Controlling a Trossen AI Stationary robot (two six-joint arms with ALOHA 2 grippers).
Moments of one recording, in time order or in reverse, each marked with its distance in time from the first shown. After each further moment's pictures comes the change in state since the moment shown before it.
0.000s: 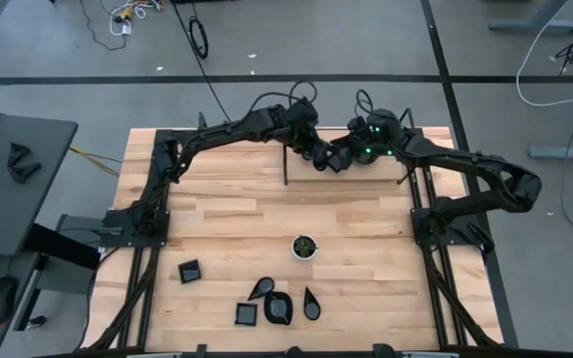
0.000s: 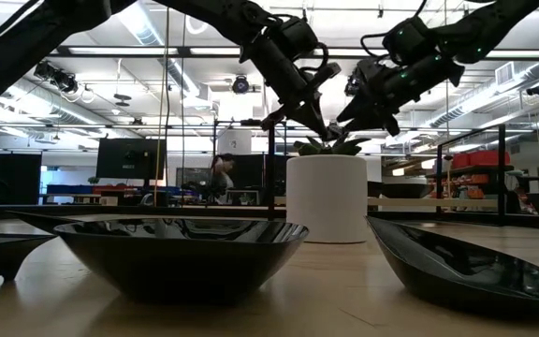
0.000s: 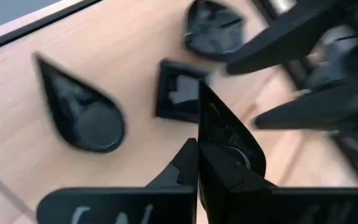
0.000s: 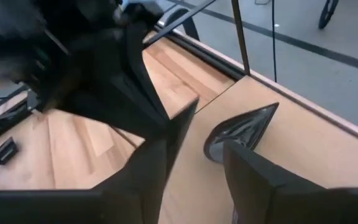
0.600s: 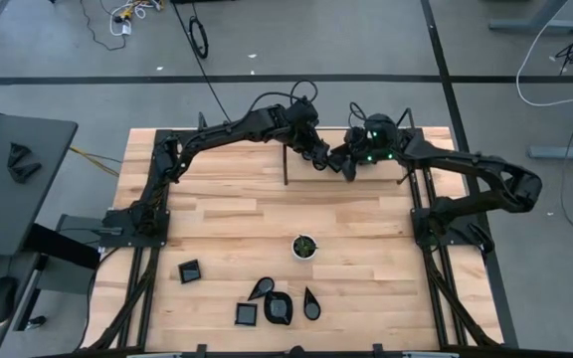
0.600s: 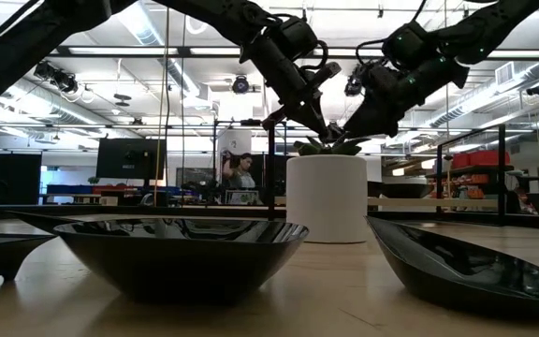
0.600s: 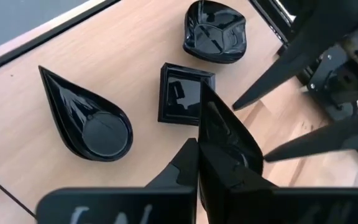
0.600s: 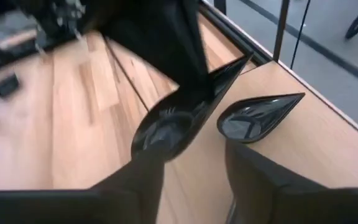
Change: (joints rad) left arm -0.001 0.002 -0.001 0.005 -0.011 0.069; right arm 0.023 -0.004 -0.012 -0.090 -0.065 -0.240
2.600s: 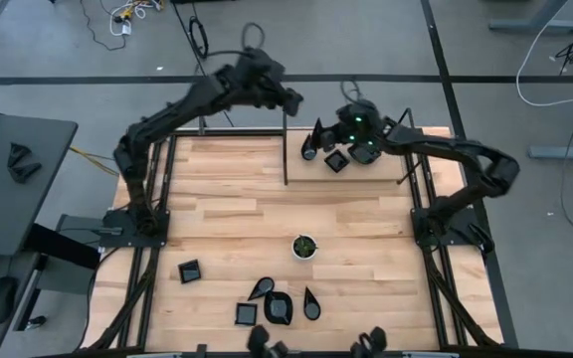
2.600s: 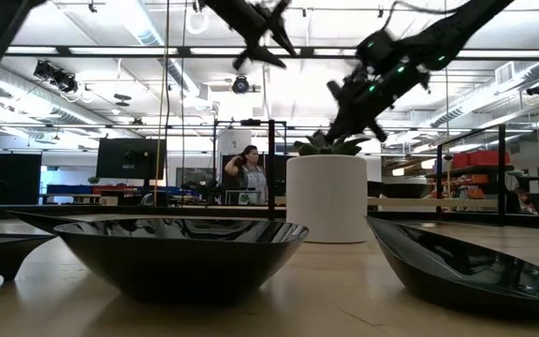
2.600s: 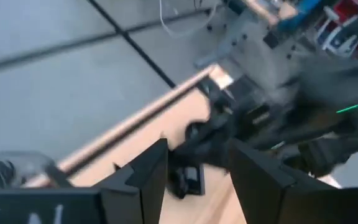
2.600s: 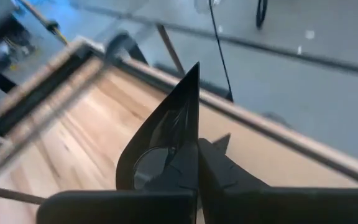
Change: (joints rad) left arm 0.134 -0.286 0.002 0.030 -0.031 0.058; right arm -0.019 0.205 0.183 0.081 0.287 0.355
